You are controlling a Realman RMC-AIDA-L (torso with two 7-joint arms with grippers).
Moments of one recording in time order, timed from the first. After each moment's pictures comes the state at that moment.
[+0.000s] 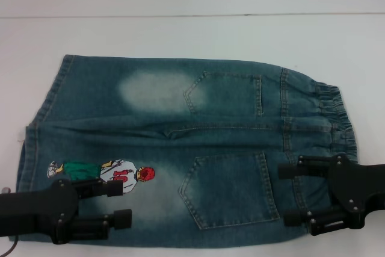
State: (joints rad) left arm -0.36 -2.12 0.46 0.77 2.23 1.99 -1.54; right arm 0.42 2.09 -0.65 -0.74 -2.12 -1.95 1.41
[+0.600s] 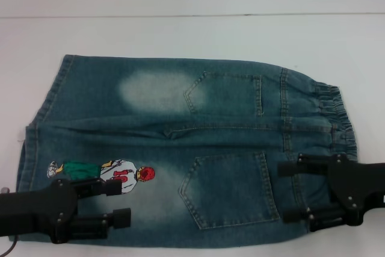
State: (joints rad) left arm -0.36 -2.12 0.45 0.77 2.23 1.99 -1.54; right arm 0.42 2.09 -0.64 -0.73 -2.11 -1.94 1.42
